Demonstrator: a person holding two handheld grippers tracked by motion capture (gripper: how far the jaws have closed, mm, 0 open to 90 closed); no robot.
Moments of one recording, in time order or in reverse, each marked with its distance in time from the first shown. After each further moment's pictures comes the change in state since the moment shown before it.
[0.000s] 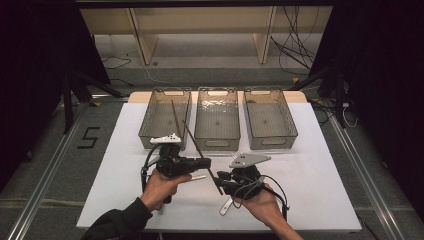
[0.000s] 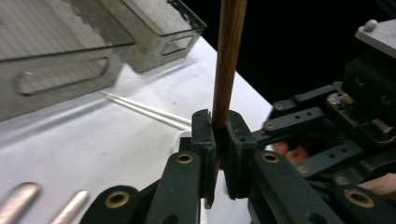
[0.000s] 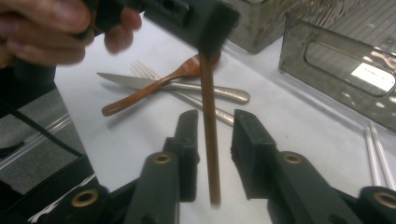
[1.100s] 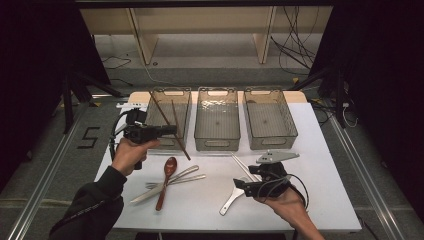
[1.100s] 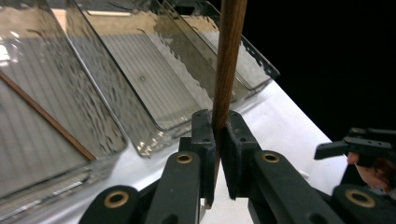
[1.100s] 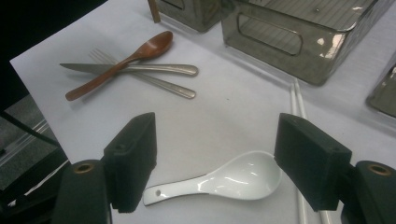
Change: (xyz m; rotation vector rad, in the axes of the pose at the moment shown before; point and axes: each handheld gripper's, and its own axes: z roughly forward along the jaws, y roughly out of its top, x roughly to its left) left arm 0.057 0.067 -0.064 -0.058 0.201 -0.026; right arm -0.036 -0.017 -0.042 0.037 -0.085 0.086
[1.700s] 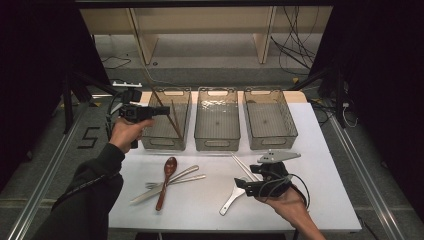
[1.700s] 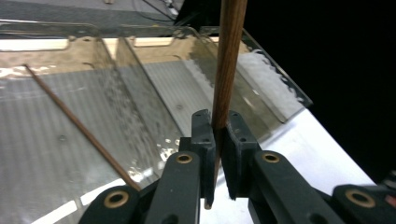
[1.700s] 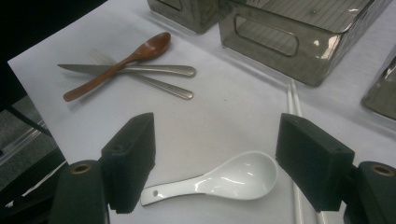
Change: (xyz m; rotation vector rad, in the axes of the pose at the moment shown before) left arm 0.031 0.047 0.003 -0.013 0.103 -0.029; right arm -0.002 0.000 -0.001 -0.005 -0.006 -0.002
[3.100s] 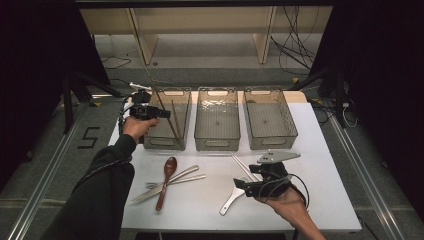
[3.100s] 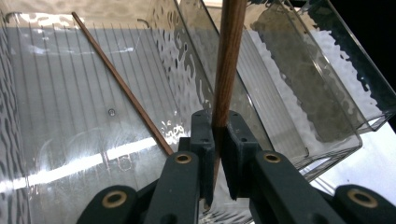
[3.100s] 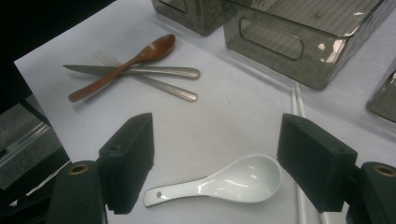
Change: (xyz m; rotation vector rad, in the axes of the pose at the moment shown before) left arm 0.050 -0.005 0.056 0.143 0.132 -0.105; right arm 0.001 0.001 0.000 -0.006 0.015 -0.007
